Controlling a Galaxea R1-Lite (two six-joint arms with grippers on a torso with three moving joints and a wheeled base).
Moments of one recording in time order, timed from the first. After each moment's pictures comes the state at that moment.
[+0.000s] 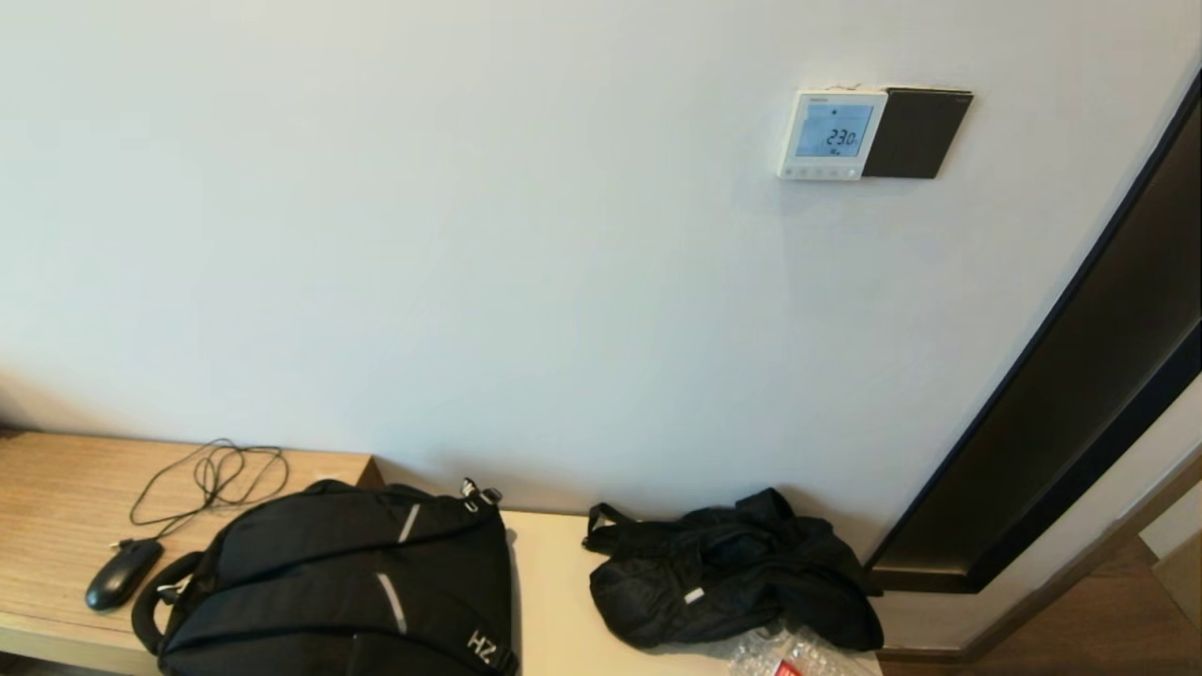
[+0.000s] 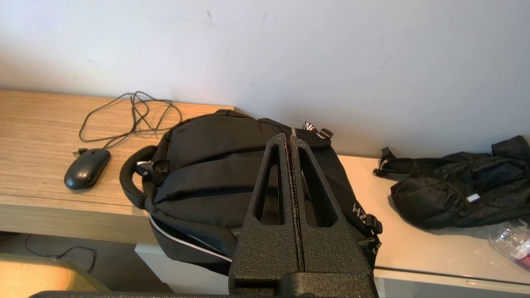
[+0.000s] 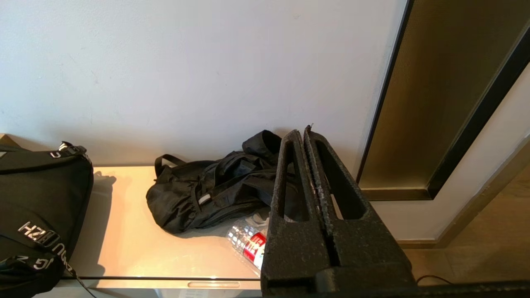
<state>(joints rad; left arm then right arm) 0.00 0.00 -0.02 0.04 0.00 -0.01 0.00 0.00 -0.01 0.00 0.00 -0.01</state>
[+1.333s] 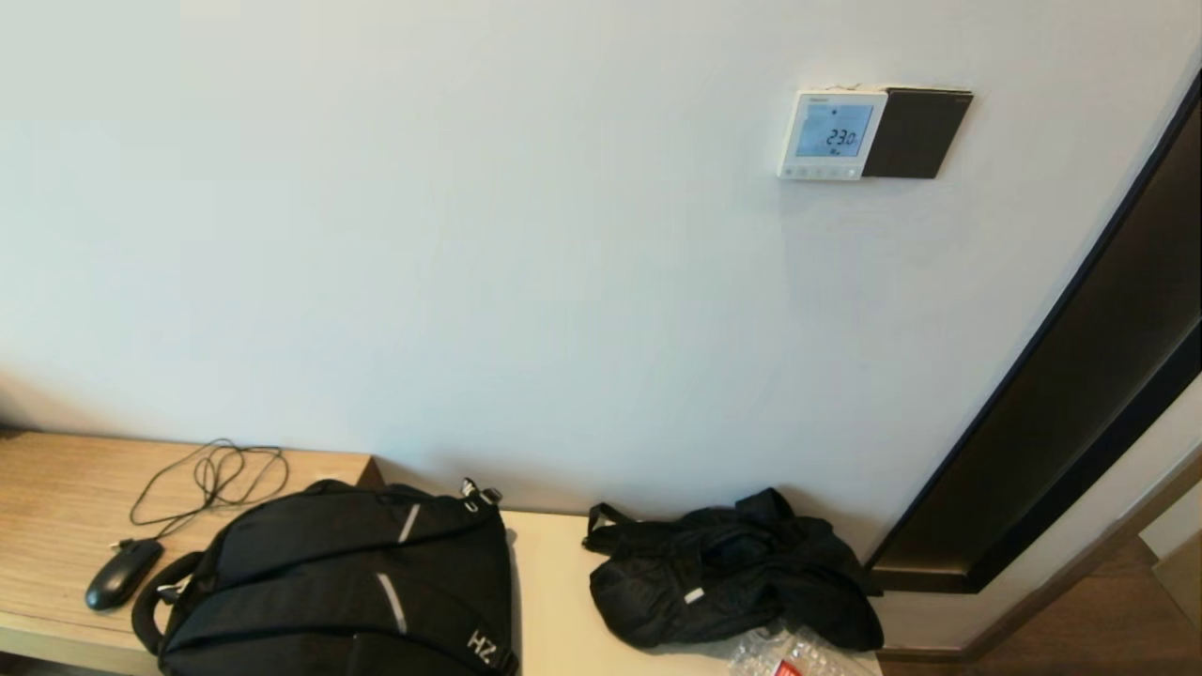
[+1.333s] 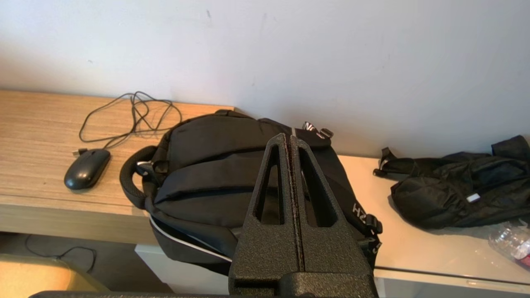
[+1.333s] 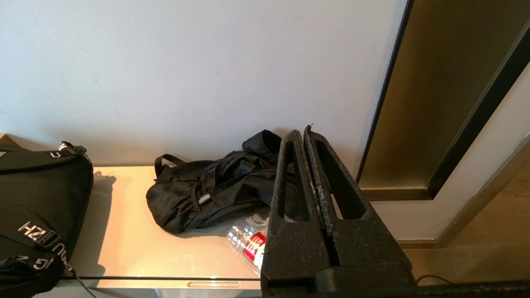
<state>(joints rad) 0.00 0.00 -0.02 0.04 0.00 -0.01 0.00 0.00 0.00 0.00 0.00 -0.01</state>
